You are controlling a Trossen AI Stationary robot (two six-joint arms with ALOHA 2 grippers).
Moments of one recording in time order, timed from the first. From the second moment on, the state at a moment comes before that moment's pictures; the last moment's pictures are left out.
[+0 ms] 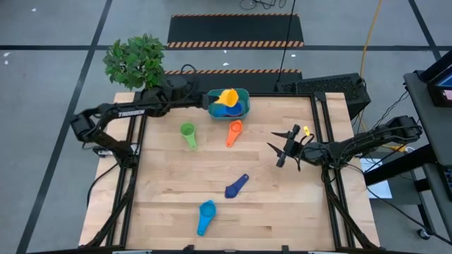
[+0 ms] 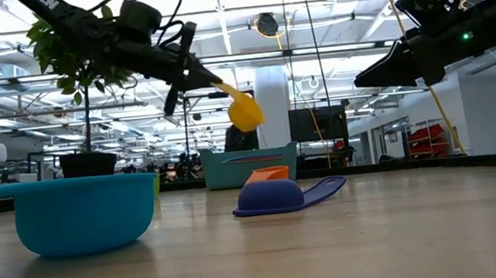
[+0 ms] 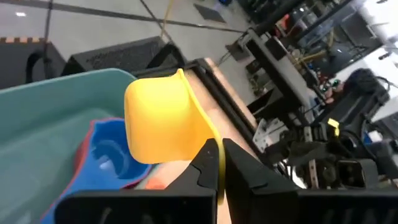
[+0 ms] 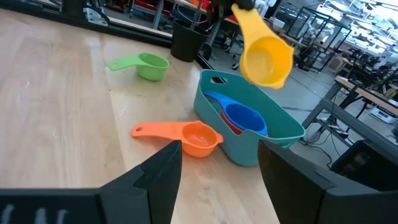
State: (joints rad) left arm 0.61 1.48 0.86 0.34 0.34 -0.69; right arm 0.18 0.93 0.14 0.56 0.70 -0.22
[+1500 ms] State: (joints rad) left arm 0.63 1.71 0.86 0.40 0.31 -0.64; right arm 0.18 0.93 0.14 0.53 0.70 -0.20
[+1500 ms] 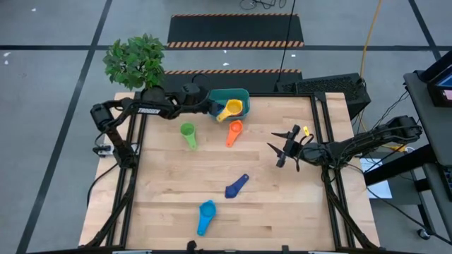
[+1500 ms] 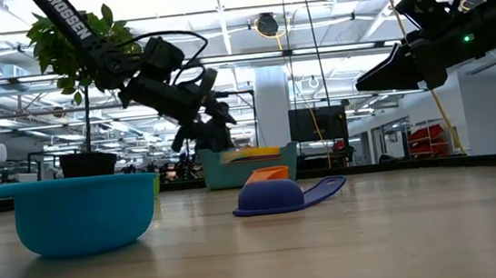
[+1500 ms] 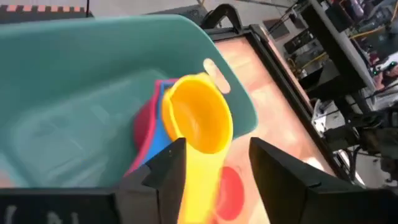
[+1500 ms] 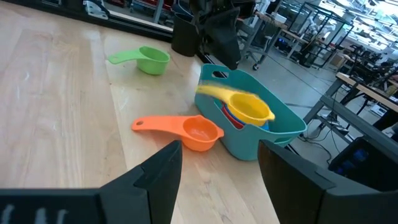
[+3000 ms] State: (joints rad) left arm 0.10 1.97 1.10 0.33 -0.65 0.40; right arm 0.13 0.93 0.14 0.57 0.70 -0.24
